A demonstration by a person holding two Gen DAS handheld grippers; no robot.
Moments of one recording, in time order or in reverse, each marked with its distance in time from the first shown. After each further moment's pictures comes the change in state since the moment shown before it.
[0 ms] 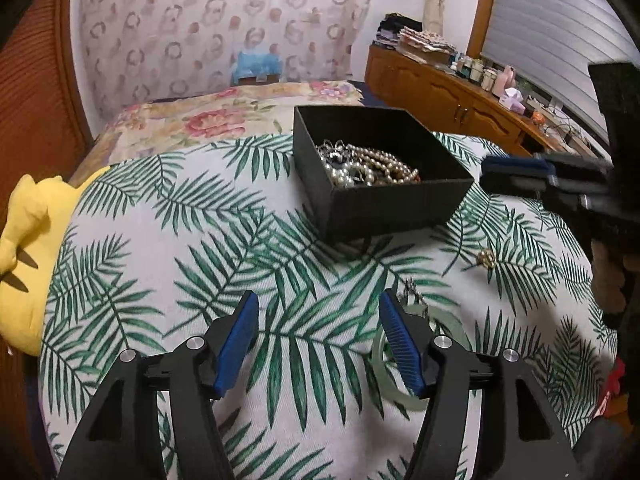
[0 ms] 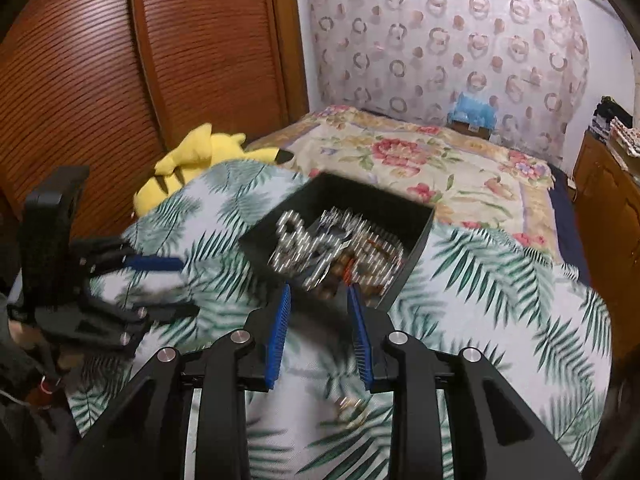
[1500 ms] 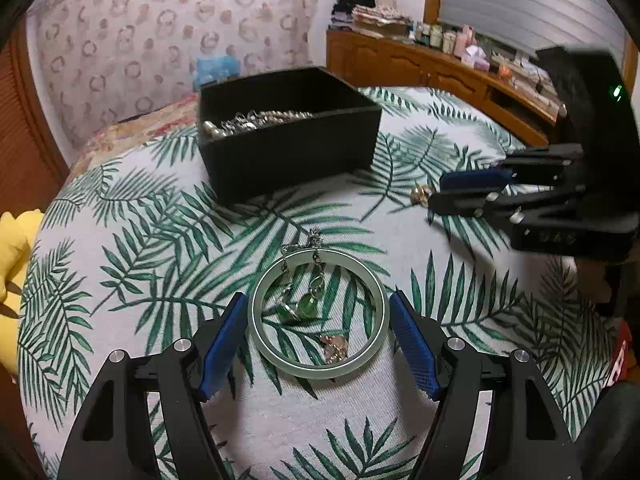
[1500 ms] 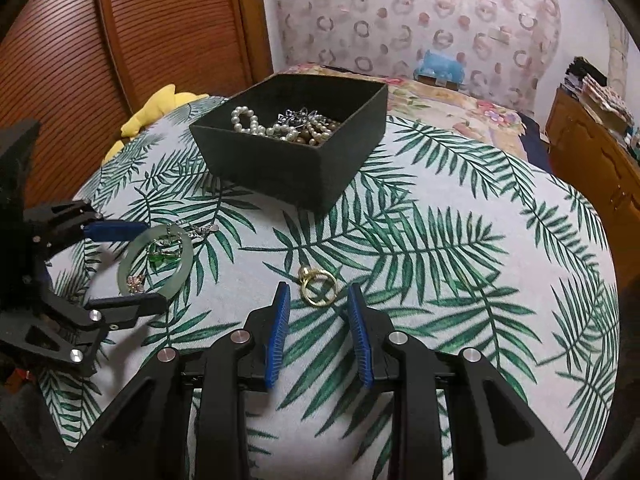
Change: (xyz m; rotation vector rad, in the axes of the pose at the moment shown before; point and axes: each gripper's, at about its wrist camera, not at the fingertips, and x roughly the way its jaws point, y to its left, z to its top) left arm 0.010 -0.062 -0.028 0.154 0.021 -0.023; right arm 0.014 -0.017 -0.068 0.059 0.112 -0.114
